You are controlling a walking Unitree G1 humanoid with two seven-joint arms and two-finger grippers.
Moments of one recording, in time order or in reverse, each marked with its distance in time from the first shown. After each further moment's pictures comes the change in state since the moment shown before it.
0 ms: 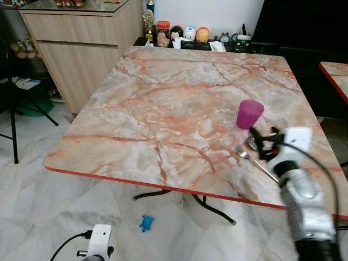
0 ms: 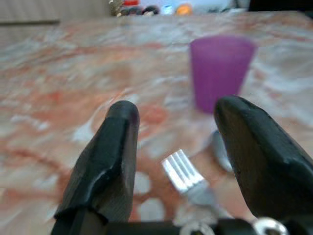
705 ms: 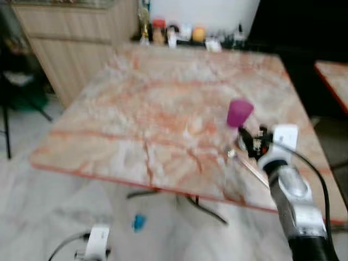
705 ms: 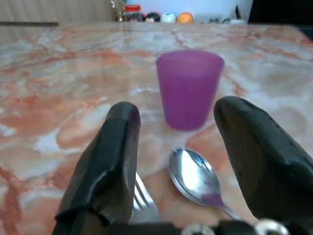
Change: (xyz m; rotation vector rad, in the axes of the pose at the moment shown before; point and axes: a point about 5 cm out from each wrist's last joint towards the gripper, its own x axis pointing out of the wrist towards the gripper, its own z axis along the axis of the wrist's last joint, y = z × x) left arm 0.000 0.001 0.000 0.010 0.009 0.005; right arm 0.010 -0.004 0.011 -0.047 -0.011 0.008
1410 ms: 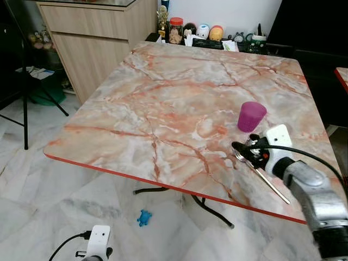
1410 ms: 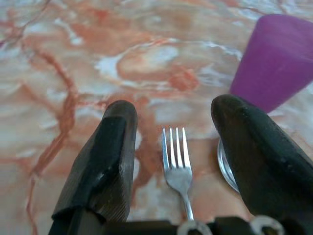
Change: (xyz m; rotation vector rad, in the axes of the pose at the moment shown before) left arm 0.000 0.002 -0.002 -0.002 0.011 -0.015; right arm -0.008 -0.019 0.011 -0.221 0.229 0.340
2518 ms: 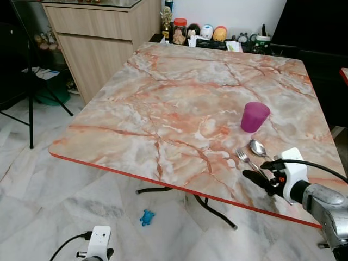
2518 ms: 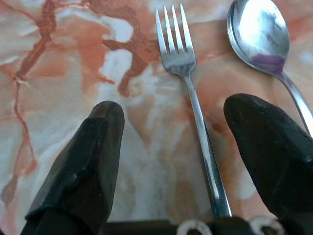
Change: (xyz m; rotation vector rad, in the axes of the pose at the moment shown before) left arm 0.000 -0.001 -0.001 -0.001 0.003 -0.021; right arm -0.025 -0.010 -0.057 0.198 0.202 0.011
